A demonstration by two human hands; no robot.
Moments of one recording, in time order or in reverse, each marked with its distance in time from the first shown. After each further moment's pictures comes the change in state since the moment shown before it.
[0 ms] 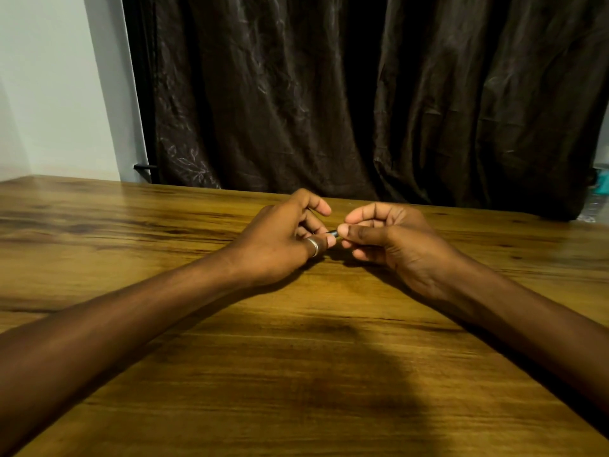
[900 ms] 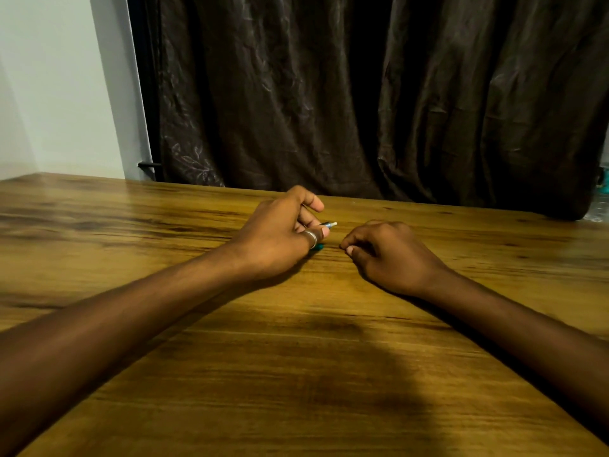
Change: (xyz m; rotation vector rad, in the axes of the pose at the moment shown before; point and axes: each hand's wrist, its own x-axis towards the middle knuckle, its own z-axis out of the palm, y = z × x) left_hand 0.001 -0.001 -0.004 0.109 0.078 -0.066; right_hand 0.011 0.023 -0.007 -1.244 -0.016 -0.456
